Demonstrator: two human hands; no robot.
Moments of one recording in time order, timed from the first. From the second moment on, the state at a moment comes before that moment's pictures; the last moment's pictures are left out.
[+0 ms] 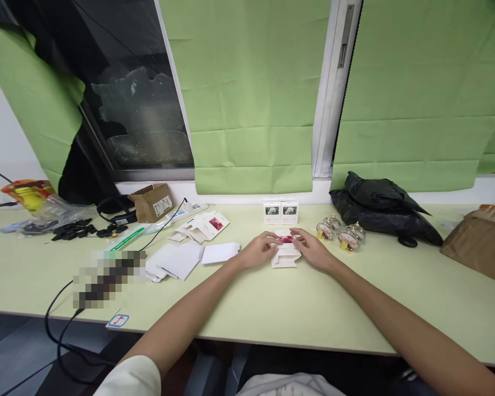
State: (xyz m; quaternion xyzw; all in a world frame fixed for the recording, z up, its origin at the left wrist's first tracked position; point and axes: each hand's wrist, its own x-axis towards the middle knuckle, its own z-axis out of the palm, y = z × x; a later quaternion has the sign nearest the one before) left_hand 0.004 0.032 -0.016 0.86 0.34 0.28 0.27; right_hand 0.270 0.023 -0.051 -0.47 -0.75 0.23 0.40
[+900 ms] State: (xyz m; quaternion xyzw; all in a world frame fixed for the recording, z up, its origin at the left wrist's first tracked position) left_hand -0.006 0.031 -0.005 0.89 0.32 0.24 0.23; right_hand 0.272 0.020 -0.041 -0.35 -0.66 0.47 0.46
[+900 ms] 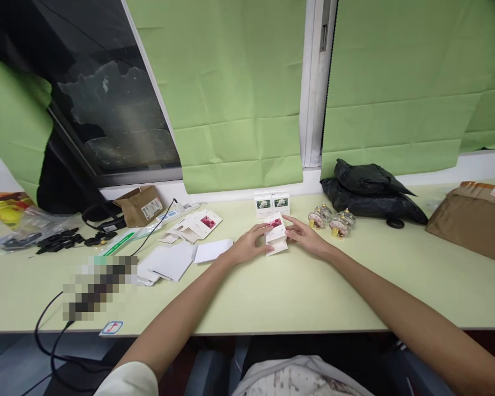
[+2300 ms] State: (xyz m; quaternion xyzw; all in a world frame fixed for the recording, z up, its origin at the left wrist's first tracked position) left_hand -0.004 0.031 -0.006 0.90 0.31 0.23 0.19; right_hand 0.272 0.009 -0.044 -0.45 -0.81 0.16 0.34
